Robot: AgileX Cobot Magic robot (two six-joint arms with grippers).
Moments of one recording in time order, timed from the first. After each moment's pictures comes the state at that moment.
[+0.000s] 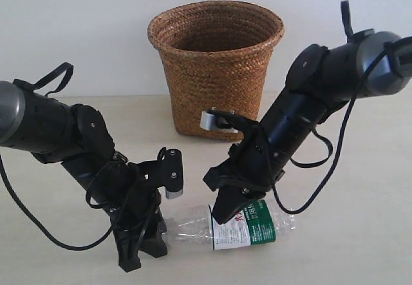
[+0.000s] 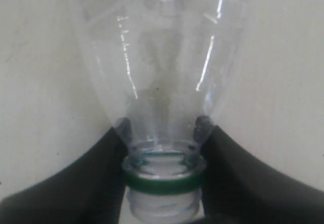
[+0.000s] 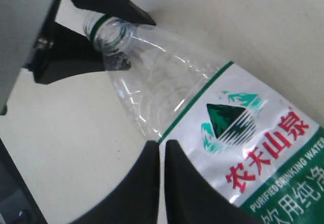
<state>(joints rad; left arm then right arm) -0.49 1.99 -1.07 -0.56 0.63 1.41 0.45 2.00 -1.31 0.74 1.05 -0.70</state>
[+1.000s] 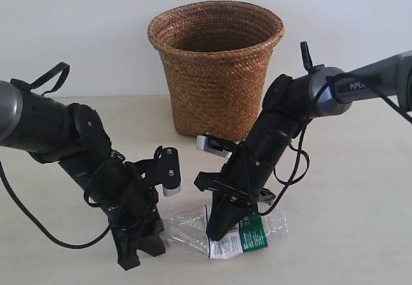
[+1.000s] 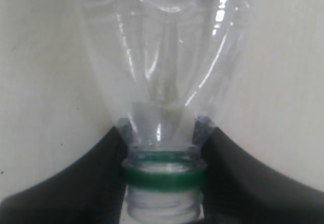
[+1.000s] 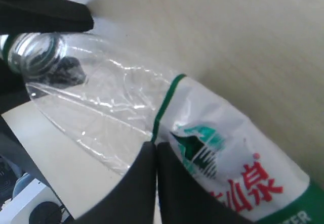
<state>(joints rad) -0.48 1.99 -1.07 -0.59 0.64 1.40 0.44 2.32 -1.55 0.71 1.23 -0.51</state>
